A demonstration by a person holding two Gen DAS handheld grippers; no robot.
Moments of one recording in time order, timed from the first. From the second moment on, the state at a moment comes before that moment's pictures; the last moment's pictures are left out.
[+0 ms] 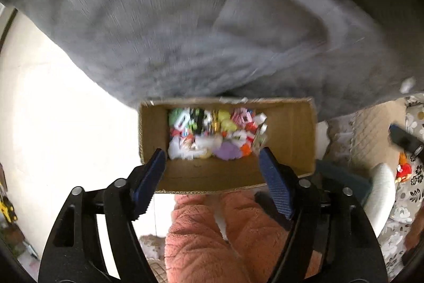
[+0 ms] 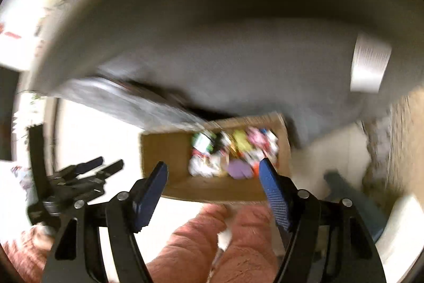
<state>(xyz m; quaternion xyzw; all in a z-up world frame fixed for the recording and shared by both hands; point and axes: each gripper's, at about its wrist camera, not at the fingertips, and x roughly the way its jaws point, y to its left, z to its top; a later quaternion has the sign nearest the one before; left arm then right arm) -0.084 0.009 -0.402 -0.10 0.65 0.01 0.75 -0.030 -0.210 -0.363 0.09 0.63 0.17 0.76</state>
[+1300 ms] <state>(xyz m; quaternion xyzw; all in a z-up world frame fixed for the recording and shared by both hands) 0.086 0.039 -0.202 0.02 0.48 -0.06 0.87 0.148 -0.223 -0.217 0.44 0.50 0.10 0.74</state>
